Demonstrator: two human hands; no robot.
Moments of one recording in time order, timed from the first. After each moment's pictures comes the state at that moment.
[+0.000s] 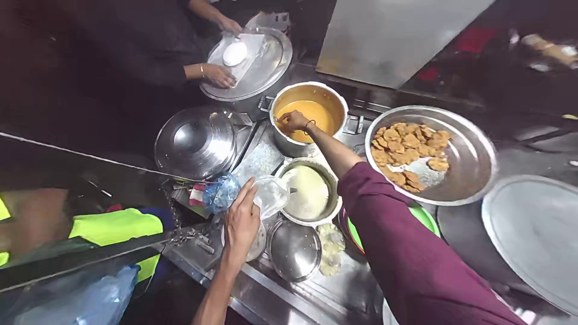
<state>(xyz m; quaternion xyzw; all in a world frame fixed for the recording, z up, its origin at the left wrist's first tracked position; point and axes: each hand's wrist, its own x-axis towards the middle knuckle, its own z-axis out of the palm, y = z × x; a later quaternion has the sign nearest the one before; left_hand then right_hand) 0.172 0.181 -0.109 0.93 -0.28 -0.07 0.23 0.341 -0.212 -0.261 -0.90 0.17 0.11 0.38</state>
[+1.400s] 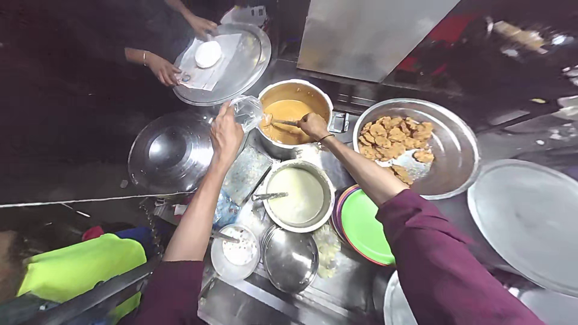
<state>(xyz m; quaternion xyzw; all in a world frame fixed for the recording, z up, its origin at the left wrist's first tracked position) 0.376 0.016 -0.109 0.93 -0.31 0.01 0.17 0.245 -0.254 -0.238 -0.86 0.39 0.07 0.33</state>
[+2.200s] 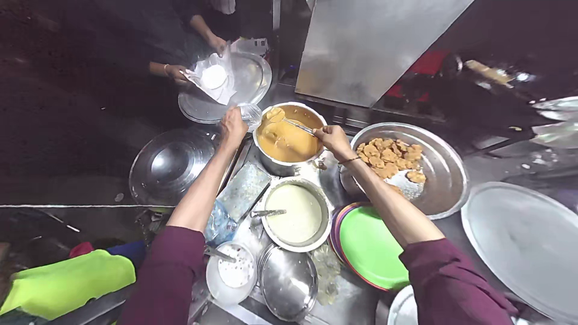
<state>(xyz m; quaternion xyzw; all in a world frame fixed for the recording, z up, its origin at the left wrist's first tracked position) 0.434 -0.041 -0.113 0.93 -0.32 -0.03 0.16 0.175 -0.252 -0.160 -0.79 0.41 -0.09 0.46</state>
